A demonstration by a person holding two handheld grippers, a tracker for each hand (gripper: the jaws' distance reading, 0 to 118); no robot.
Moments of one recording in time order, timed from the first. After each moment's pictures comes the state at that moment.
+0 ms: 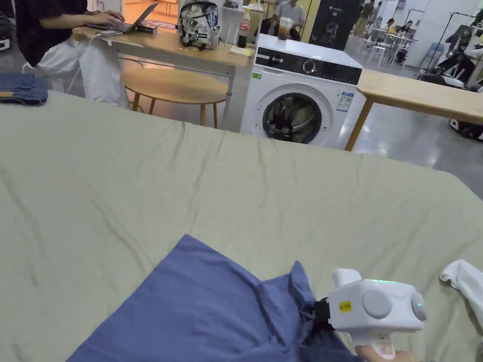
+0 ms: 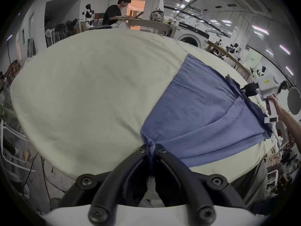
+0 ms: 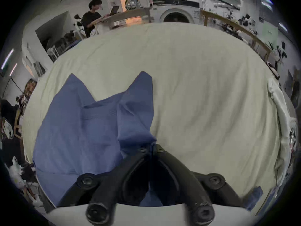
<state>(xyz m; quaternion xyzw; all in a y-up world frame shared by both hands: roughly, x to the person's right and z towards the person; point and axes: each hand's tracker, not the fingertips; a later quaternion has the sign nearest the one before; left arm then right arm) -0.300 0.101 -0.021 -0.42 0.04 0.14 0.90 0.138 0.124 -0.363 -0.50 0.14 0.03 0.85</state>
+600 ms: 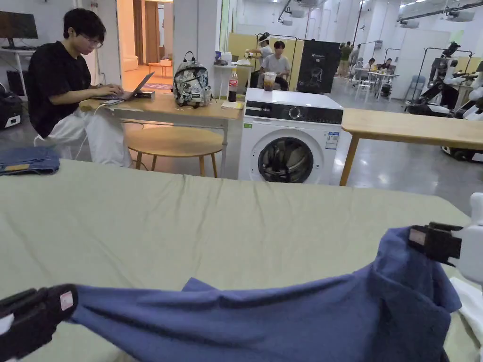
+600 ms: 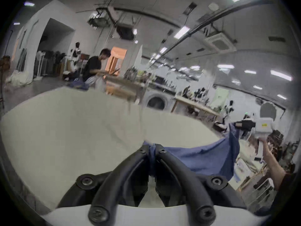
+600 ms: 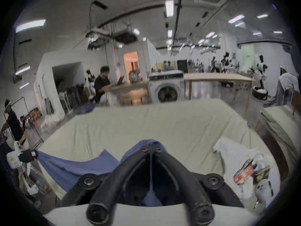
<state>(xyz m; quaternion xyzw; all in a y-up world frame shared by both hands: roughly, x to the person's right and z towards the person) -0.309 0.308 -0.067 -0.14 -0.07 0.18 0.97 0.240 0.382 -0.229 -0.19 0.13 -0.06 0.97</state>
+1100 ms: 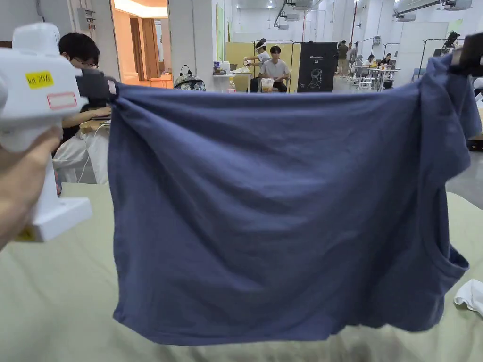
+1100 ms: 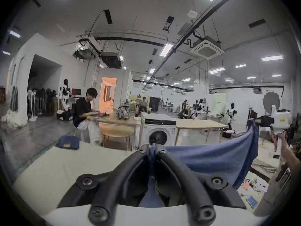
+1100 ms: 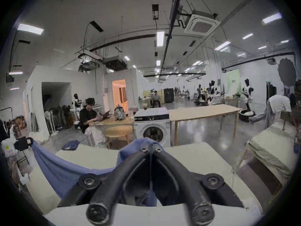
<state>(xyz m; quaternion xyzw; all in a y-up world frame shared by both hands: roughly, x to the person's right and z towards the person) -0.317 0.520 -0.289 -0.03 -0.07 0.06 1.00 0.245 0.571 -0.354 -0.07 0.05 -0.05 0.99</state>
